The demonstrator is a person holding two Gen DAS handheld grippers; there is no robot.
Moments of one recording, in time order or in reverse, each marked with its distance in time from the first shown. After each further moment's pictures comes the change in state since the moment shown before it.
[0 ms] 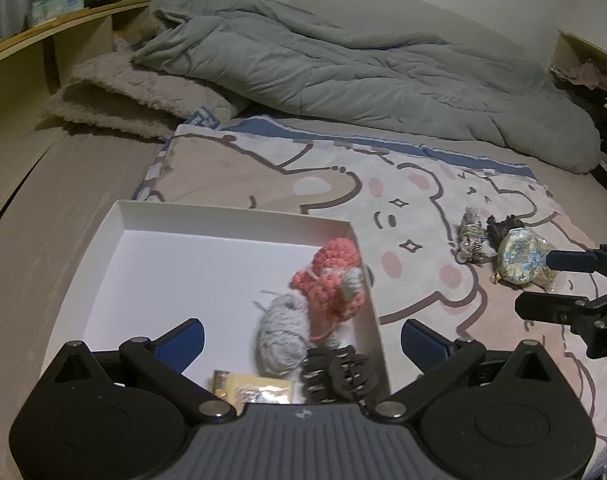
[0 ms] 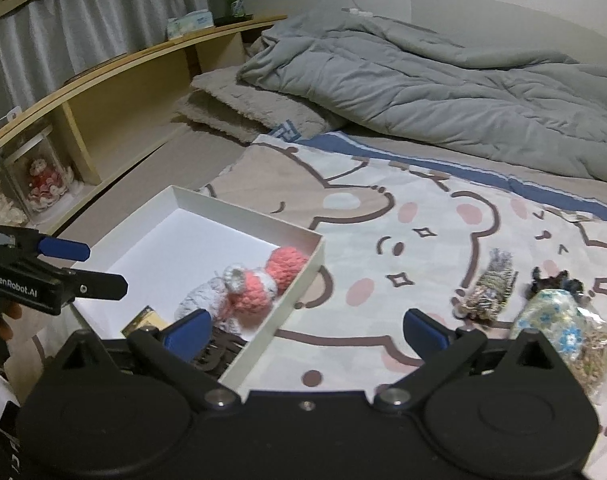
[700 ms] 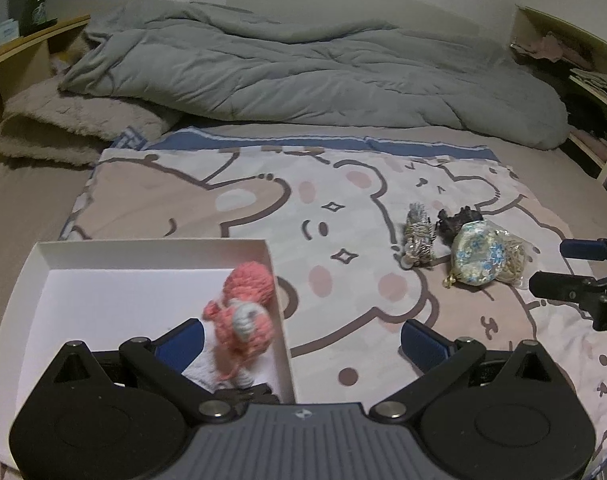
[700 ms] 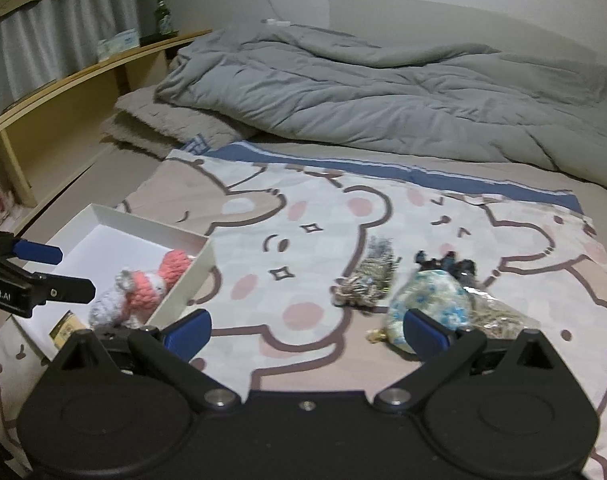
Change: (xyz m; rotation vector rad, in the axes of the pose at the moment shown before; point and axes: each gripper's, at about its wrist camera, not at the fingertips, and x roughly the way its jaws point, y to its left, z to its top) left arm 0.037 -0.078 0.023 0.098 0.005 -0.075; right arm -0.036 -0.090 -0.017 0.080 -0.029 -0.166
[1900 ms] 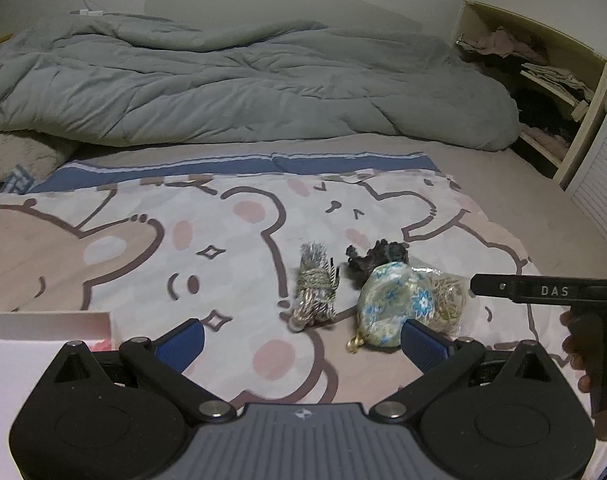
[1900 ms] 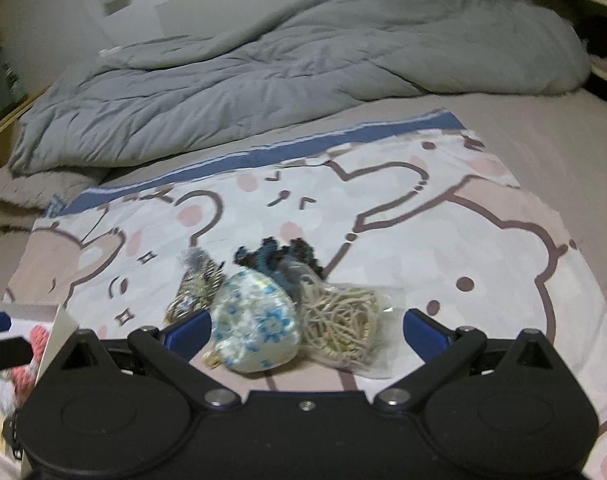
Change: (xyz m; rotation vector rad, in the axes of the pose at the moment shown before) left arm 0.082 -0.106 0.055 0.049 -0.031 -0.152; right arm 0.038 -0.148 -0.009 0.359 0.032 -0.224
